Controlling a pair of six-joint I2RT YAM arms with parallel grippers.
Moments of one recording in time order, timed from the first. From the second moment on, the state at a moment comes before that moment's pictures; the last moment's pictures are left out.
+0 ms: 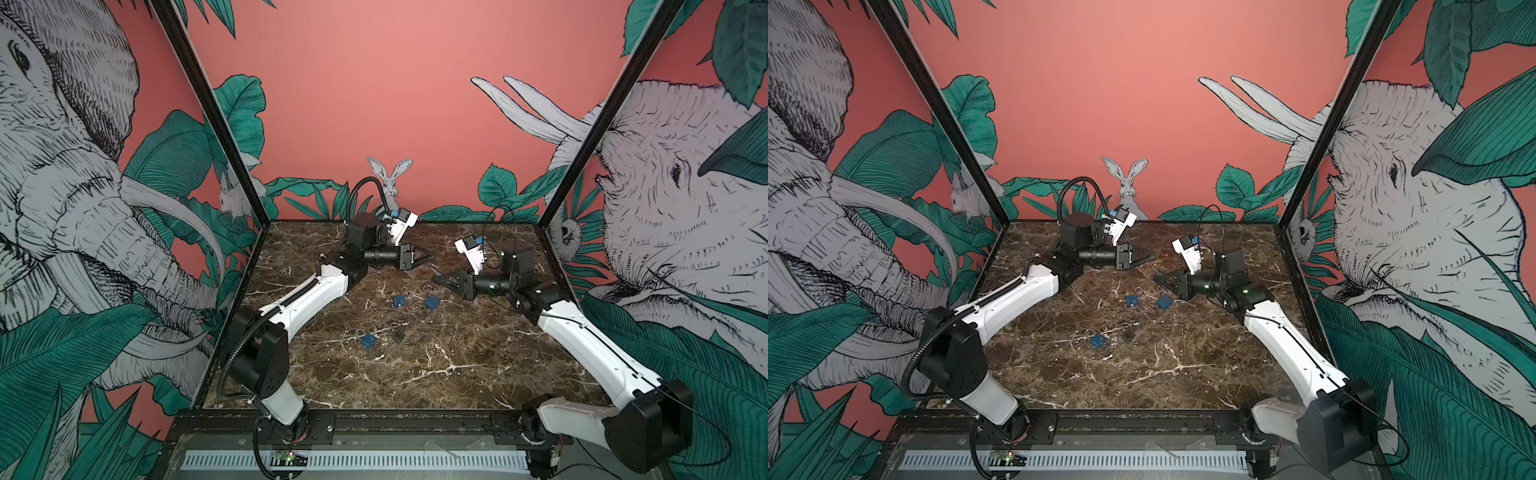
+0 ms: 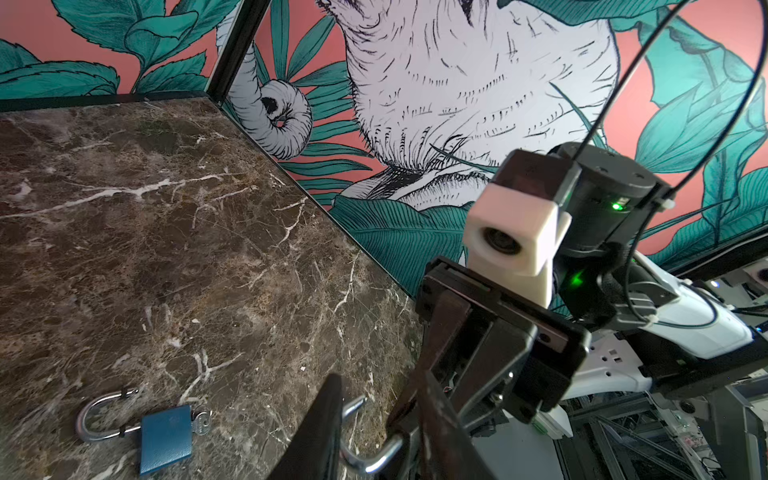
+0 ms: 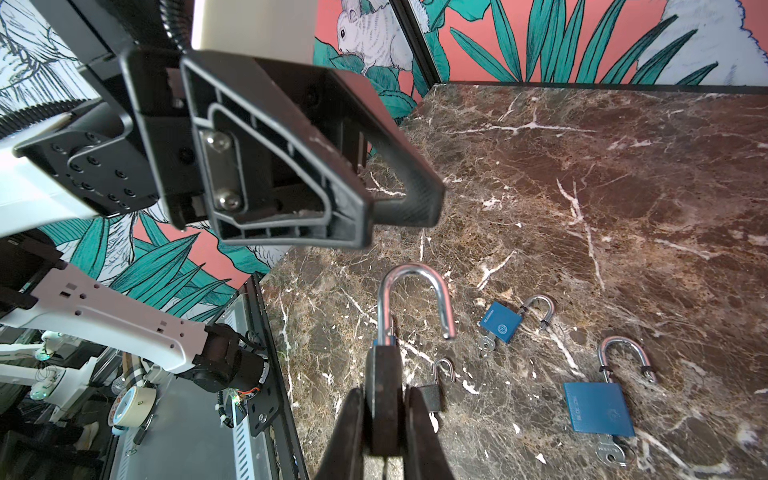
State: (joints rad) left arm -0.57 1.62 1.32 0.04 0.92 -0.49; right arm 0.38 1.22 1.01 -0.29 -0.79 0.21
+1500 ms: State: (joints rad) left arm -0.57 1.57 1.24 0.05 0.92 -0.48; right arm 0.38 1.23 1.06 -0.30 -0.81 0.21
